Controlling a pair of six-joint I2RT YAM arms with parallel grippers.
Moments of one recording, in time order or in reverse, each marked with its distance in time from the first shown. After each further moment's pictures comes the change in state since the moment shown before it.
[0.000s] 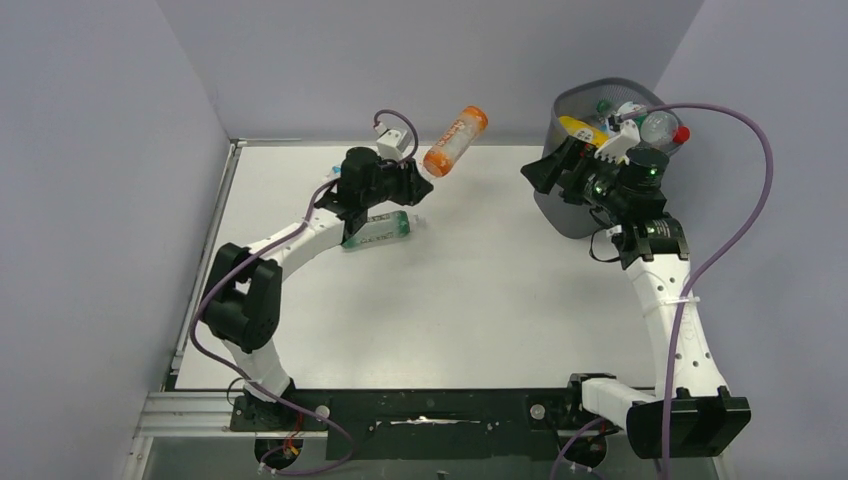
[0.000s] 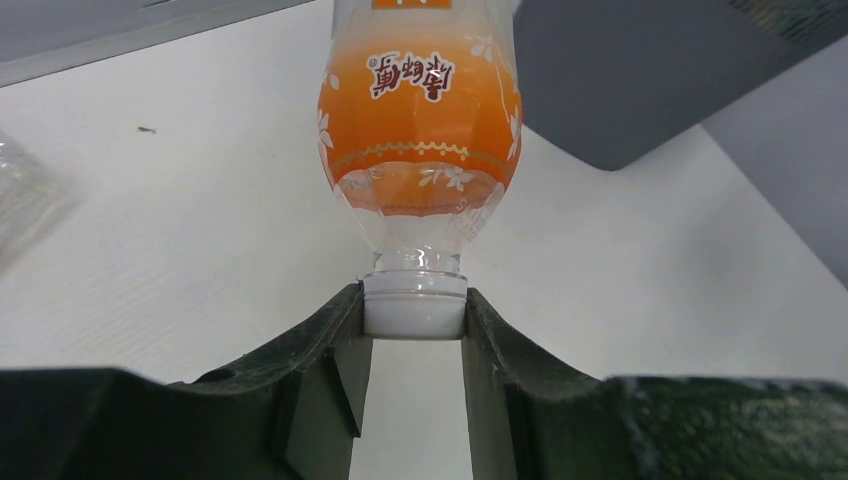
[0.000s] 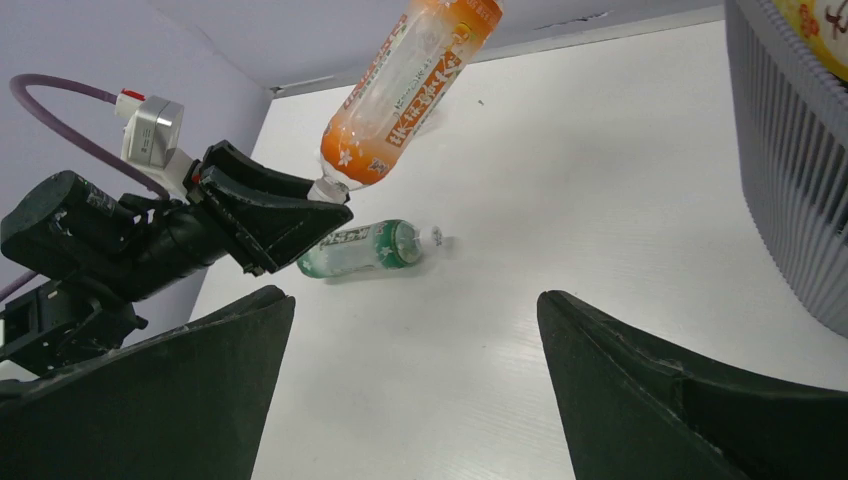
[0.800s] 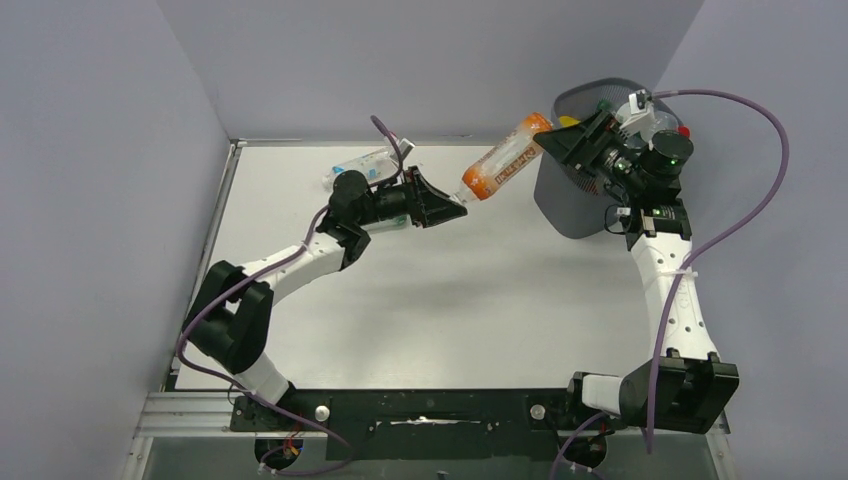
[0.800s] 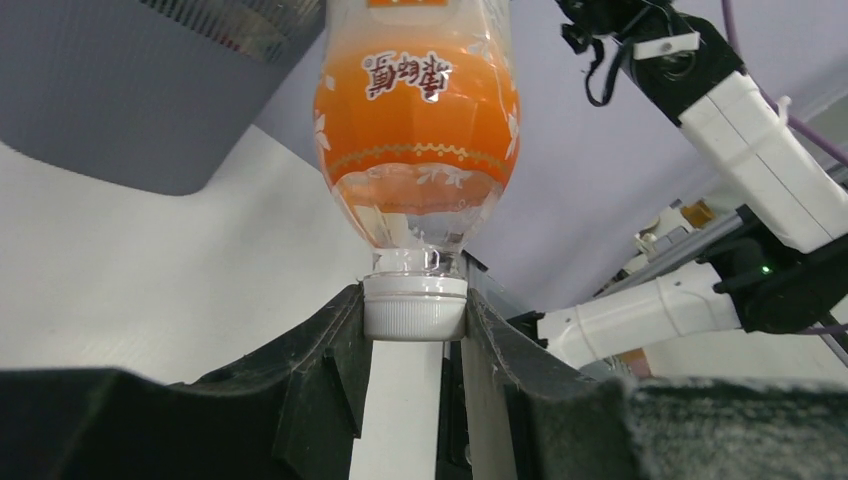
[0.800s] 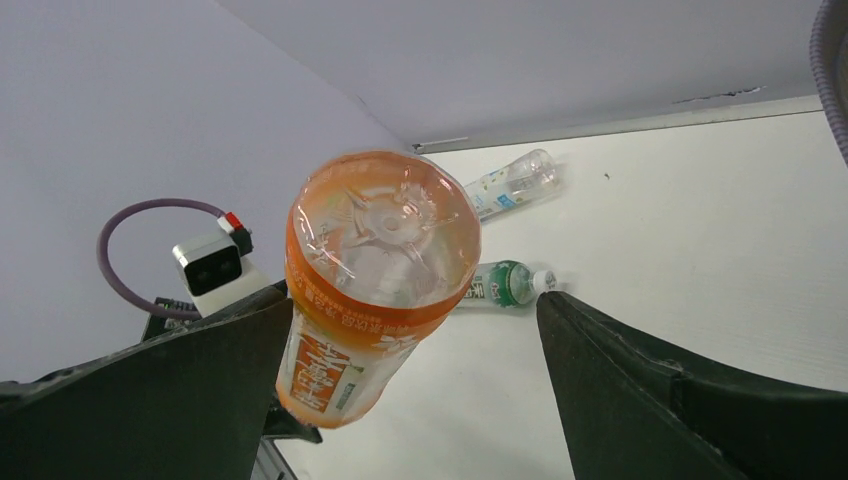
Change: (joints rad) left arm -0.077 -0.150 -0.222 0.566 0.488 -0.614; right arm -0.149 0.126 0.015 0.381 -0.337 0.298
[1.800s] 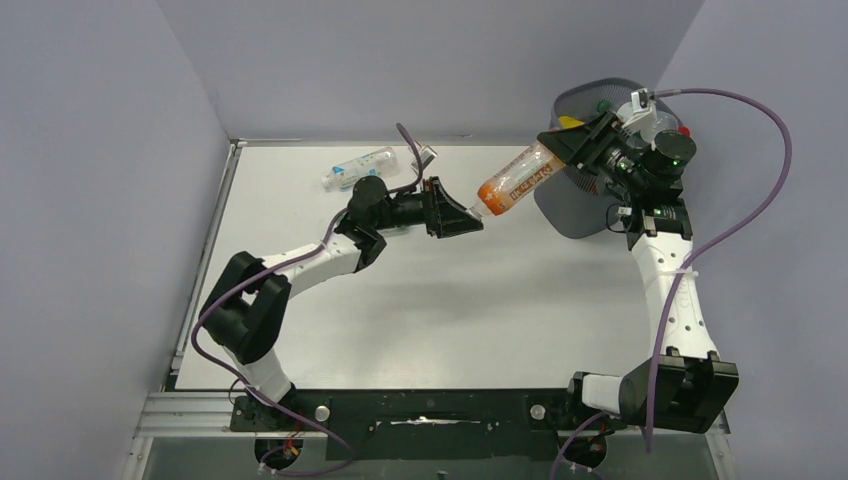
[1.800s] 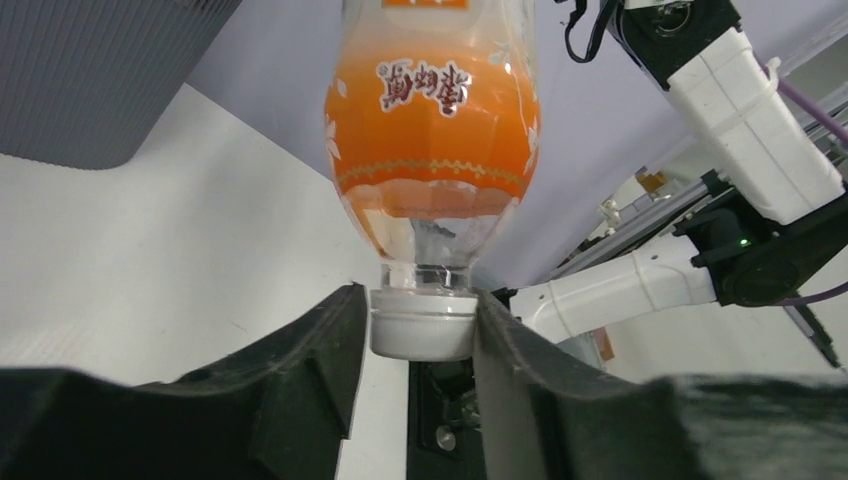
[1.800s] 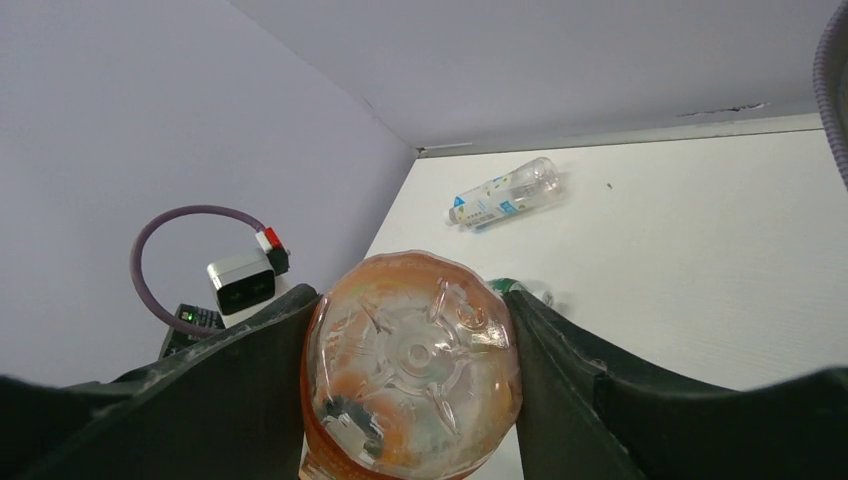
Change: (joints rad) left arm -0.084 0.075 0.023 0.069 0.055 -0.065; right arm -0.003 0.014 -0.003 0.043 -0.025 0.011
